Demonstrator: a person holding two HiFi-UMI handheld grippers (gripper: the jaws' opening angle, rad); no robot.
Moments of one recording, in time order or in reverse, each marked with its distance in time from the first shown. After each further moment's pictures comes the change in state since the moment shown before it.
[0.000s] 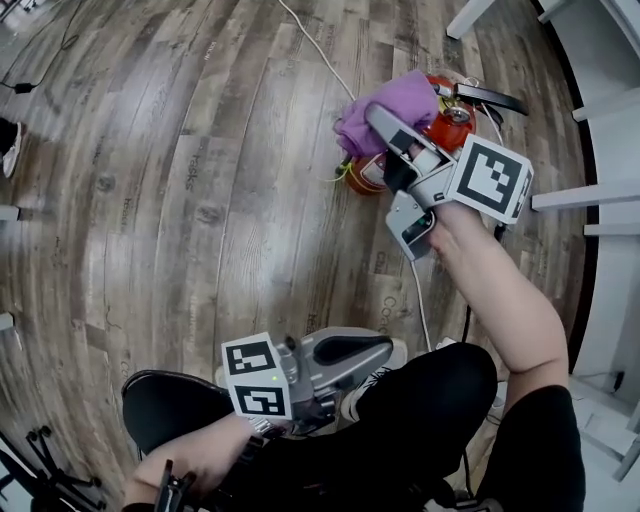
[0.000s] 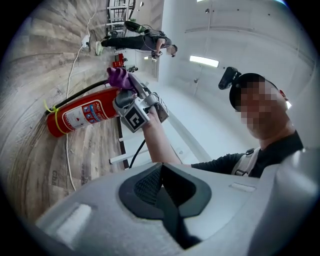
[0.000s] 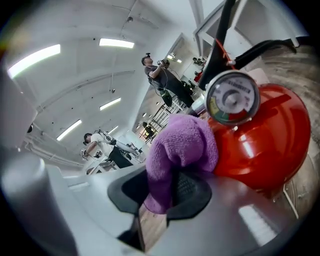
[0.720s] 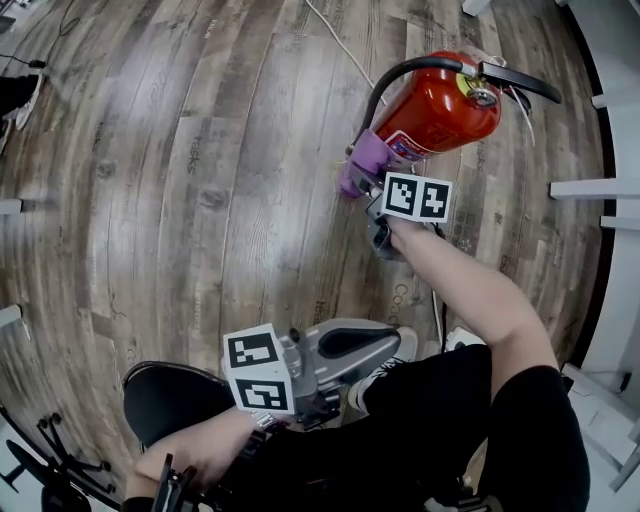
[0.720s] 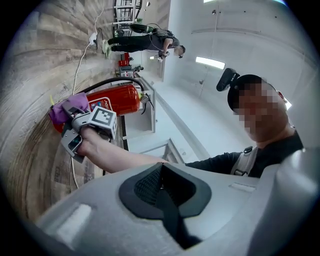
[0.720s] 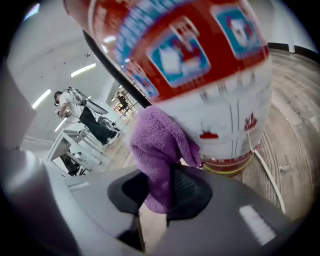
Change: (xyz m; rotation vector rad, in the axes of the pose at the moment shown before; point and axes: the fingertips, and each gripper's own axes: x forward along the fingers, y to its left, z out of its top) left arm -0.001 0.021 0.002 -0.055 -0.002 0.028; right arm 0.028 -0.196 -0.202 0.013 0.314 -0.325
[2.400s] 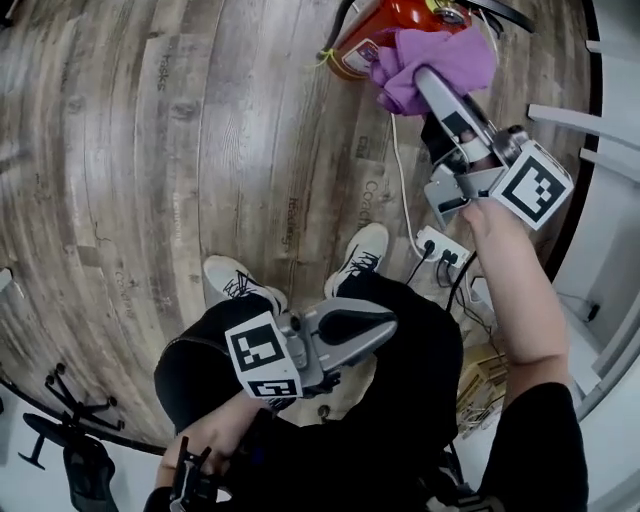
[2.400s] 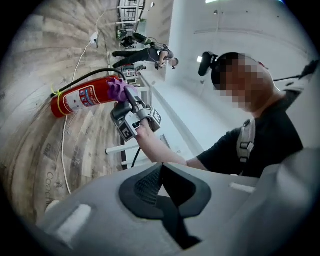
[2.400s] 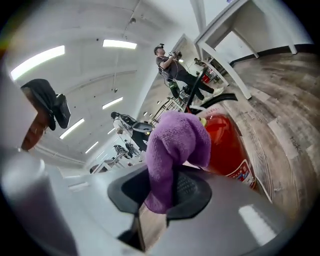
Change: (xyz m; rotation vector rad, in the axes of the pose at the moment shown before) left arm 0.021 -0.107 -0.051 -0.058 -0.024 0.031; right arm -0.238 0.141 0.130 0.000 -0.287 0.330
